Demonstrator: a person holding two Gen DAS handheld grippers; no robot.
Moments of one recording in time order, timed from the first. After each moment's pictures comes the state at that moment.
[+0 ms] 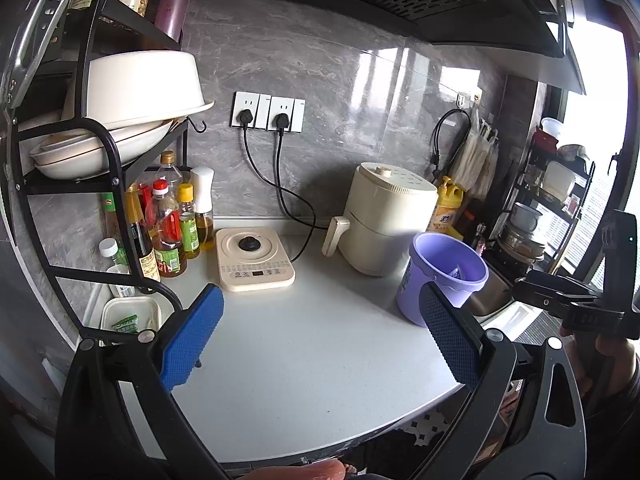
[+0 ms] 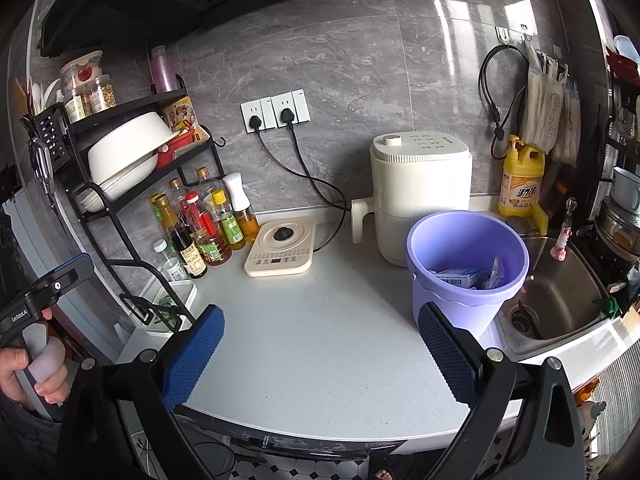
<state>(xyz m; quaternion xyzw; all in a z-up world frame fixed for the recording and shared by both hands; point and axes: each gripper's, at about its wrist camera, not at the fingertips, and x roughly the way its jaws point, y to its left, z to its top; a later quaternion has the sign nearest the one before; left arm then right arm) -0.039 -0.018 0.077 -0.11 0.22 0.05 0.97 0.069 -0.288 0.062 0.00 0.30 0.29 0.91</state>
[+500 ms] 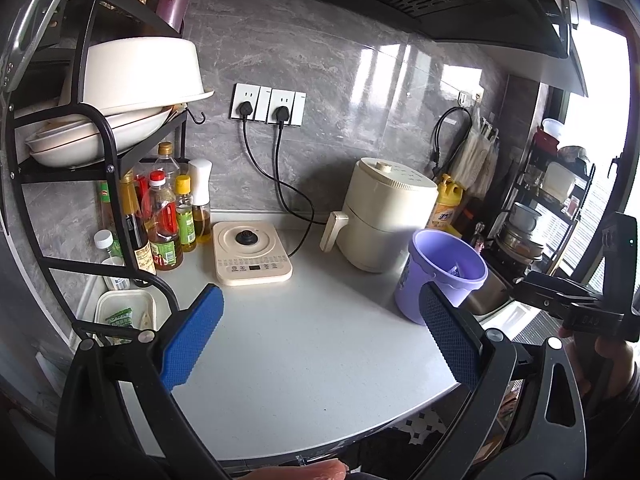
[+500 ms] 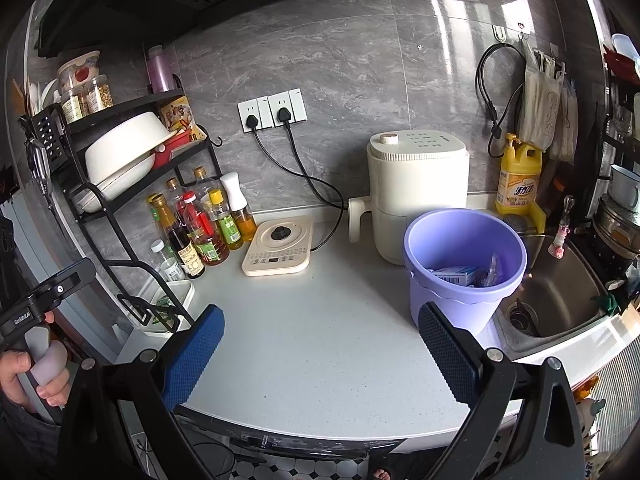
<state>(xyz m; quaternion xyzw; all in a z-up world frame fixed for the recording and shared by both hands) -0.035 -0.017 0.071 -0.12 0.23 0.04 0.97 0.069 -0.287 0.060 0.01 0.30 0.28 0.91</state>
